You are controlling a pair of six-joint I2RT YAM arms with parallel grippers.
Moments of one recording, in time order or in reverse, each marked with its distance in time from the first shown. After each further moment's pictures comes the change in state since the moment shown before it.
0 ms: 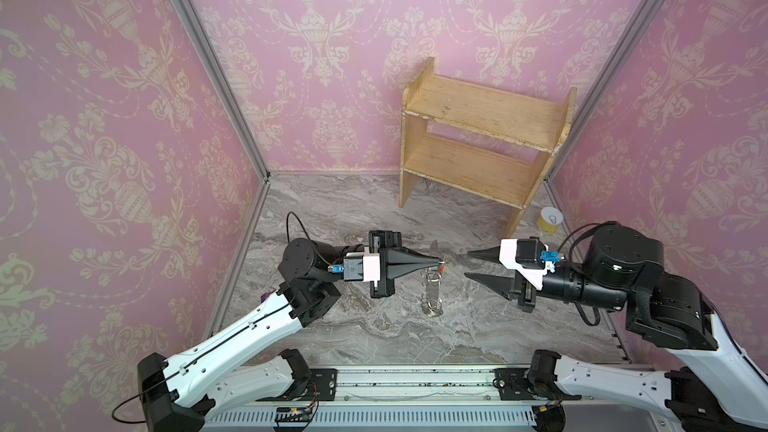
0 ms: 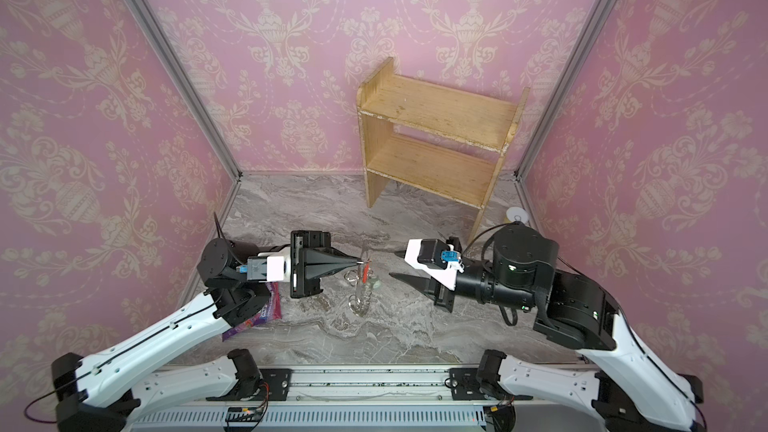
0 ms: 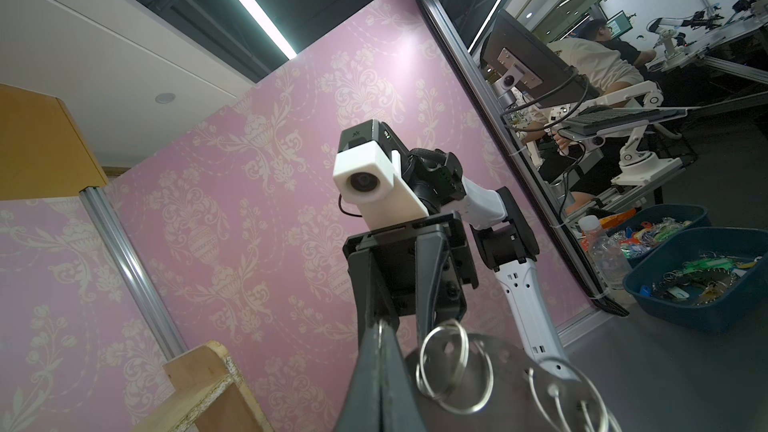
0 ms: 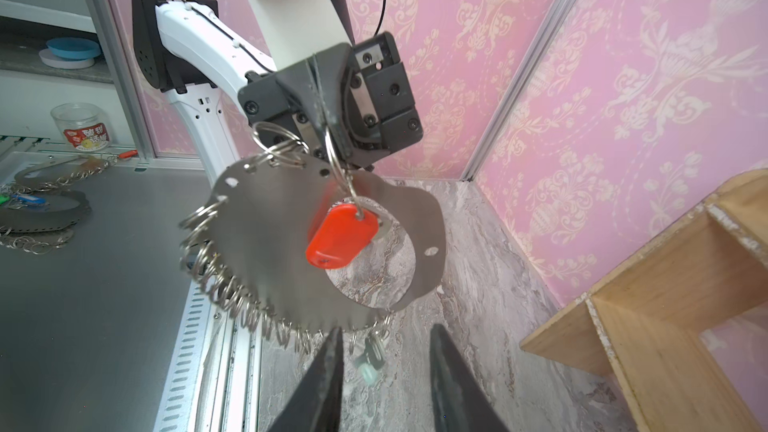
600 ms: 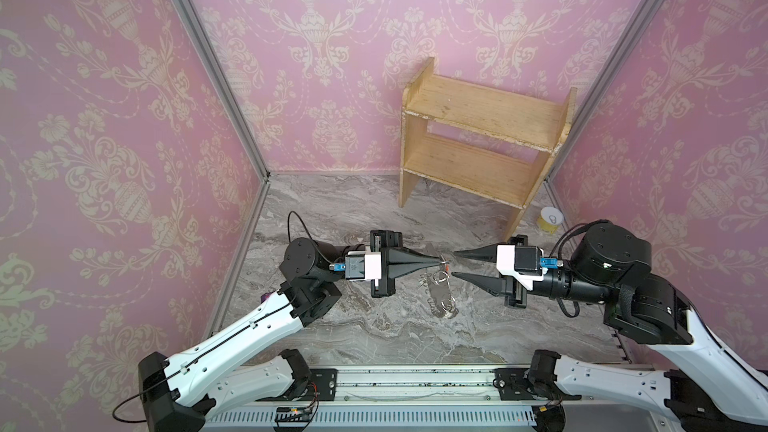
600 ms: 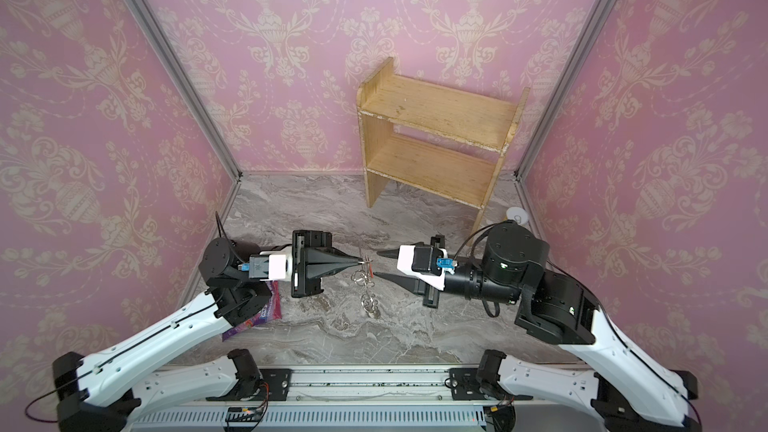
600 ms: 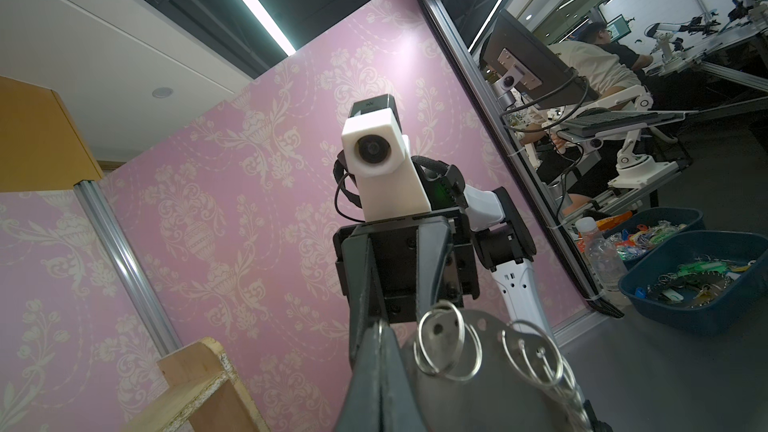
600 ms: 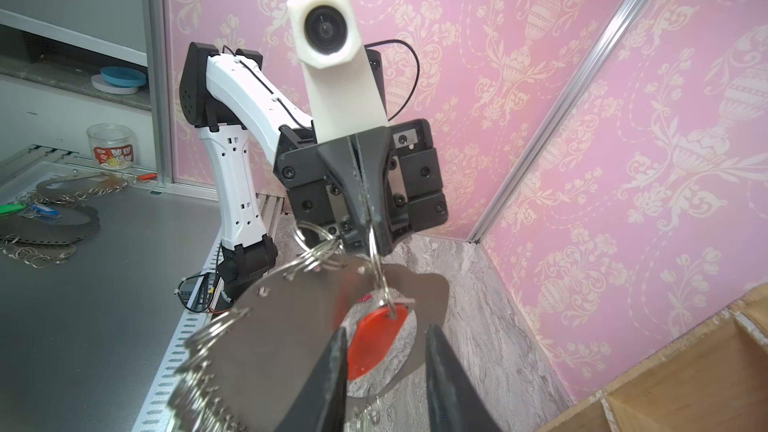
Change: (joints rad) left arm 0.000 0.005 0.000 0.000 0.001 -0.018; right arm 0.002 0.027 -0.073 0.208 -0.137 -0.055
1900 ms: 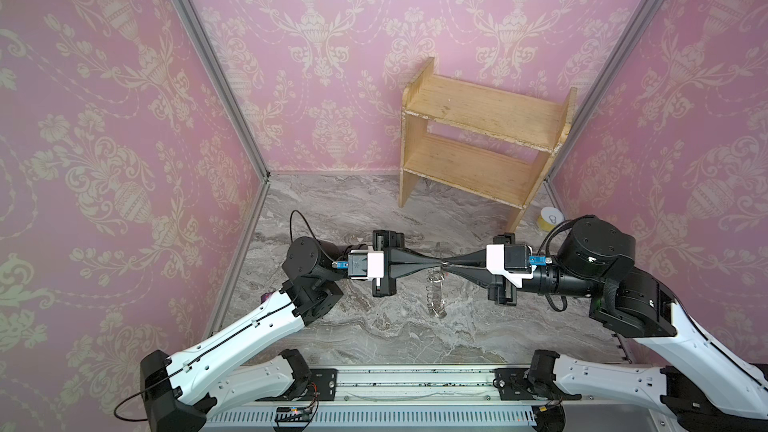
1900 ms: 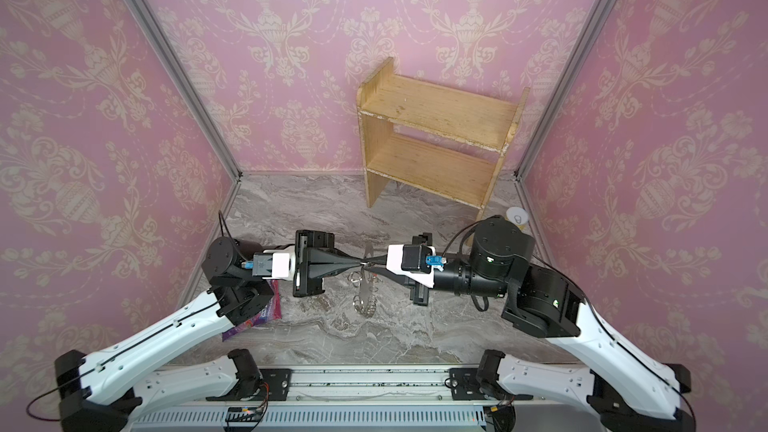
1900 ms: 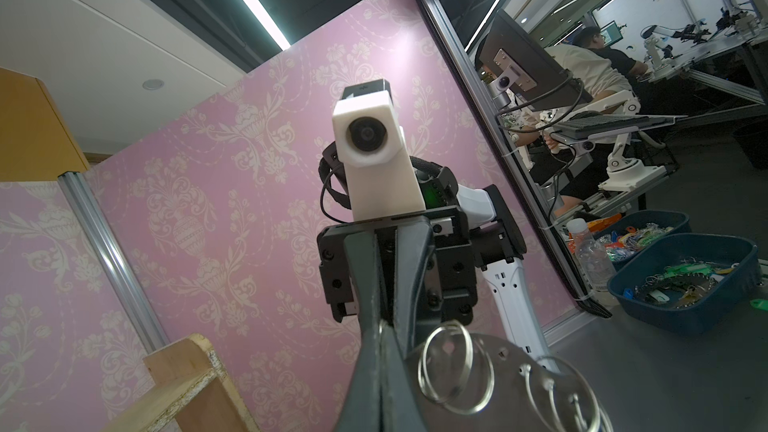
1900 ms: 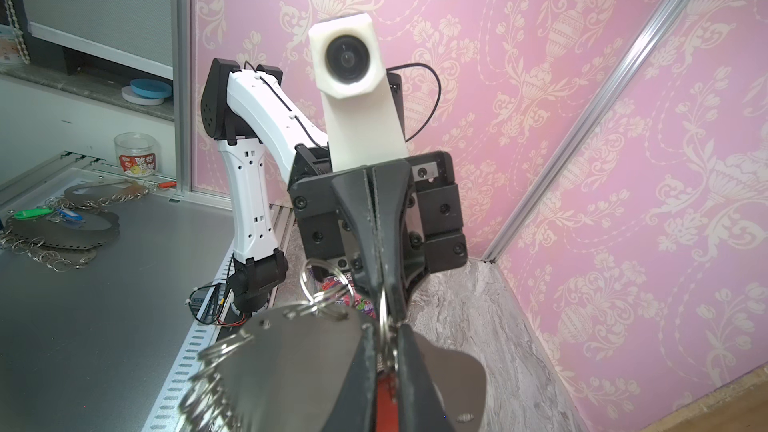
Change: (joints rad) left arm 0.000 0.011 0.000 0.002 0.013 -0.017; right arm 0.000 0.042 0.000 0.059 -0.056 0.002
